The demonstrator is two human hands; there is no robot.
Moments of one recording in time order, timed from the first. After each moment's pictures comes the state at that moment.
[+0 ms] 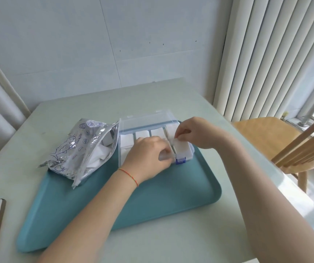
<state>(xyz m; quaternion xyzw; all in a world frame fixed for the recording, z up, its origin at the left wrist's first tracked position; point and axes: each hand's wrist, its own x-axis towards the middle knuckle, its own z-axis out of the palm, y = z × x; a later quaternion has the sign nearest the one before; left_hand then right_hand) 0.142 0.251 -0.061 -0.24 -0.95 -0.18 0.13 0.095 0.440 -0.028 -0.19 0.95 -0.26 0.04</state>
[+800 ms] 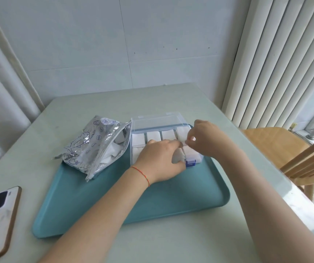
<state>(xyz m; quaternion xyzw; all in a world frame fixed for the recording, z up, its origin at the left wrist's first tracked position) 0.155 0.256 -0.049 -0.21 -0.97 -0.14 0.05 0.102 0.422 -0.031 -0.17 0.98 -0.08 -0.06</state>
